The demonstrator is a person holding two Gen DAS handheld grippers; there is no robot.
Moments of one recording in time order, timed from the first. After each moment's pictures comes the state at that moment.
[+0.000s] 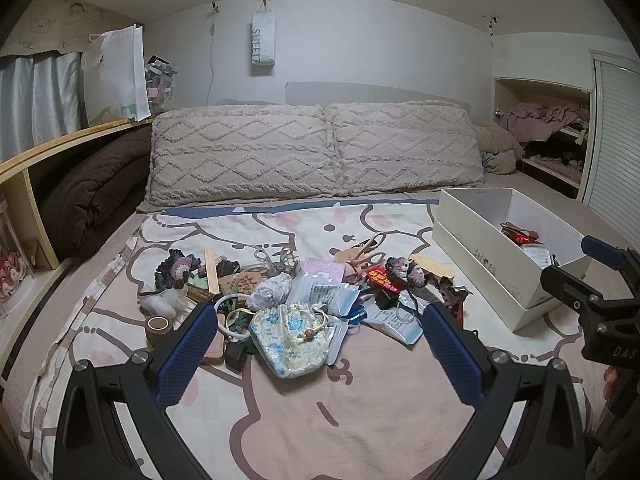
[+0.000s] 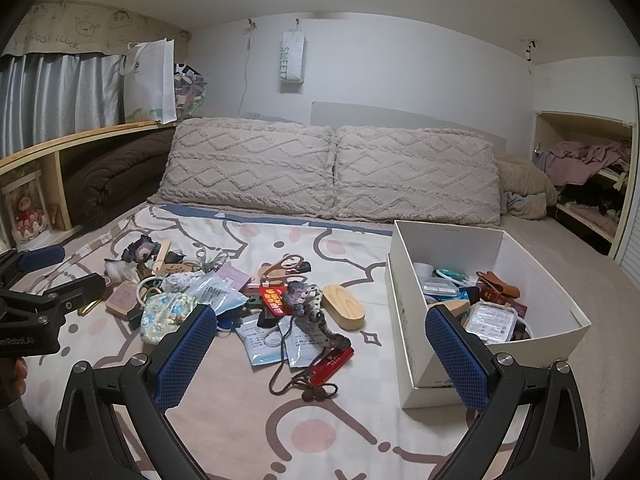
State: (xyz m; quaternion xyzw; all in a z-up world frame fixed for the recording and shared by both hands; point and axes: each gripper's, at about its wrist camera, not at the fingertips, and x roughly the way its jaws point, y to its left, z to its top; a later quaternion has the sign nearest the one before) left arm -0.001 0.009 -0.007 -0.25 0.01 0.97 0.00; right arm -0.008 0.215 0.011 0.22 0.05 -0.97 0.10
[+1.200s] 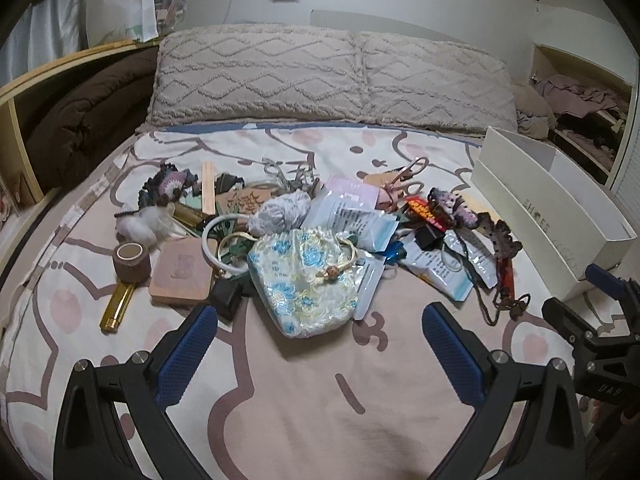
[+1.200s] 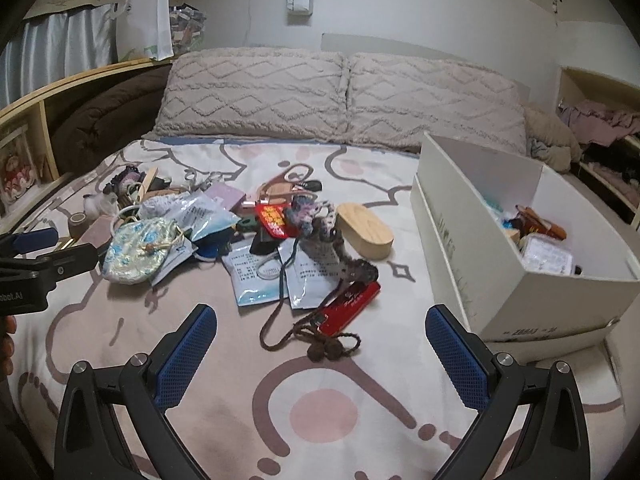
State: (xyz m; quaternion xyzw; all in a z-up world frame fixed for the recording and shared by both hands) left arm -0.057 -0.015 -0.083 -0.37 -0.03 0.93 -0.02; right arm -0.058 0.202 -0.077 0.33 0.06 -0.94 0.12
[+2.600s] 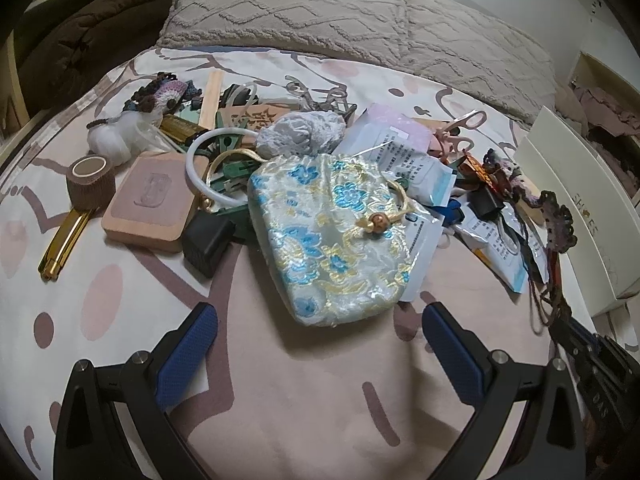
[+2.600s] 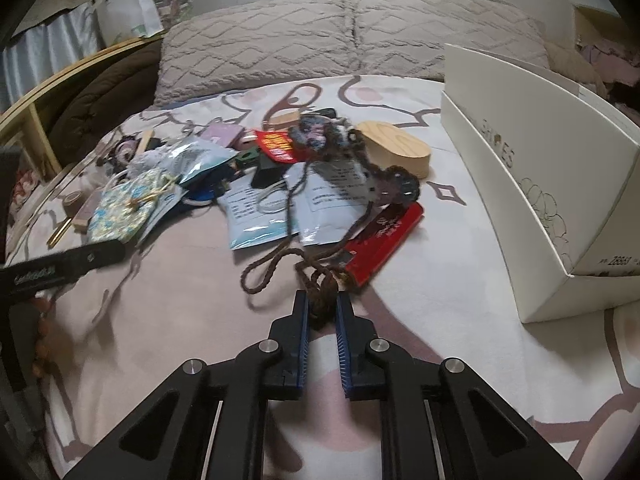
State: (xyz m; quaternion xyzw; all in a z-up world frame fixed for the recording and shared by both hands) left arm -0.096 -0.034 -0.146 -0.44 -0.10 0.89 -0.05; right arm -0.078 0.199 -0.133 0.40 0.01 -0.90 0.16
